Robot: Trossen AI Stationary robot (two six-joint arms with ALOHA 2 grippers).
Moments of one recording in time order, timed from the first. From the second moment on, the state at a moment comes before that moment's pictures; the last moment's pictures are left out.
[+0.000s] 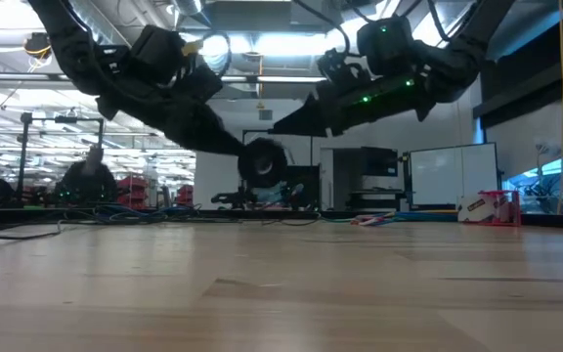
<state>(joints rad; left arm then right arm) 0.34 1.46 0.50 0.56 0.19 0.26 -0.24 1.75 0.77 0.80 -0.04 -0.14</state>
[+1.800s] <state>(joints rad) 0.31 1.40 0.50 0.61 0.13 0.23 -0.24 1.75 0.78 0.71 -0.16 -0.21</state>
